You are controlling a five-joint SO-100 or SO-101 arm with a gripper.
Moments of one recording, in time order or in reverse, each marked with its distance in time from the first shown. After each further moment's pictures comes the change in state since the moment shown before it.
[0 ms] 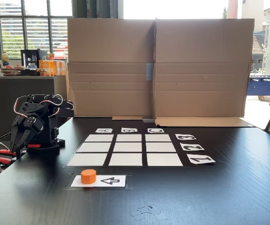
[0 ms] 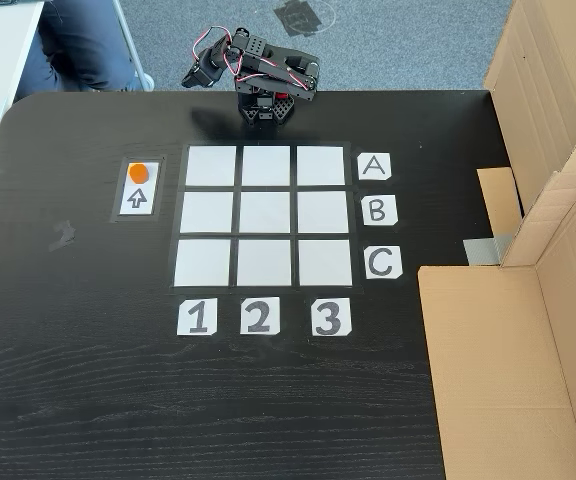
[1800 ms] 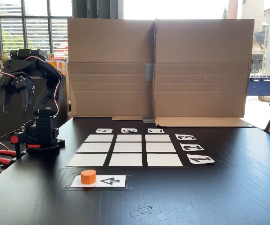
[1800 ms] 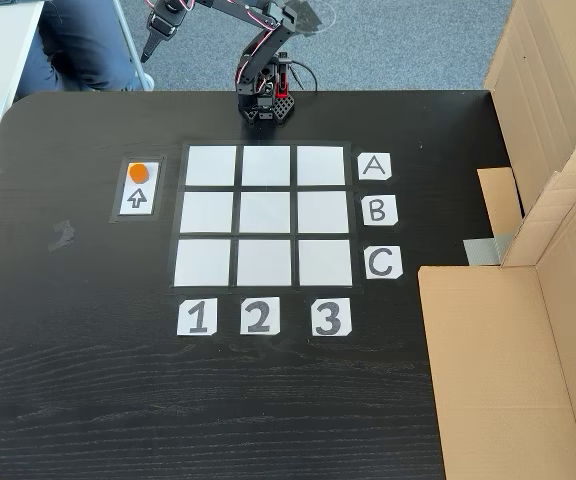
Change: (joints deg) arm -7.8 -69.8 -79.8 22.4 2.7
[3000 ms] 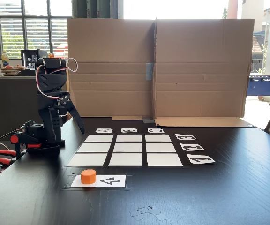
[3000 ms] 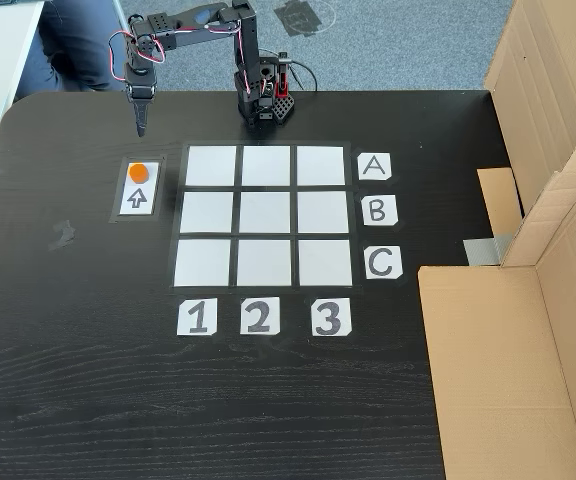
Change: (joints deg) arm -27.5 -34.8 -15.2 0.2 3.3
